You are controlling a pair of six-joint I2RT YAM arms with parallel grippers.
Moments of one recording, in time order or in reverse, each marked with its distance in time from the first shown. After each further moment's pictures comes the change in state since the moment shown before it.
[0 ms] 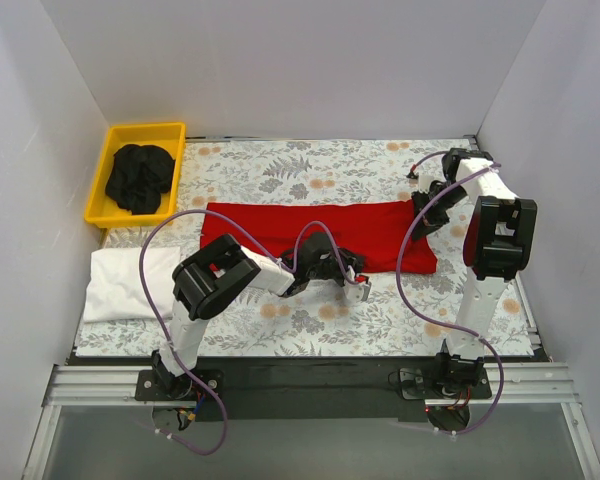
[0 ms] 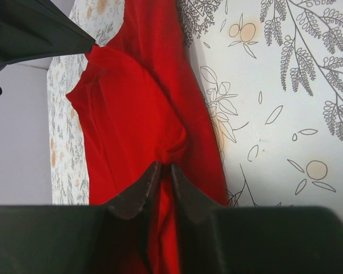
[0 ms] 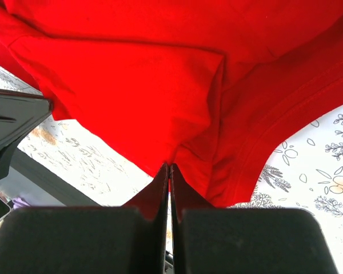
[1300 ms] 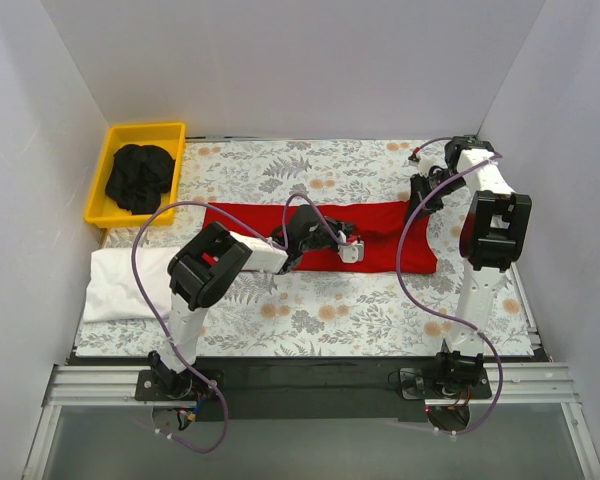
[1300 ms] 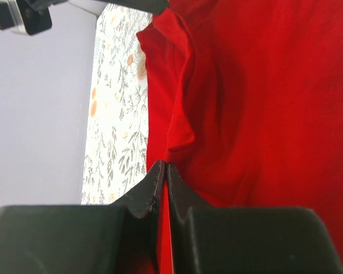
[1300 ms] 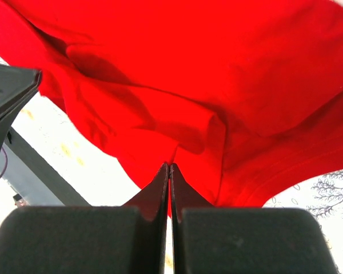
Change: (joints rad) left arm 0.141 0.027 0.122 0.035 -0.011 -0.105; right arm -0.013 0.134 0.215 -0.018 -0.175 0.018
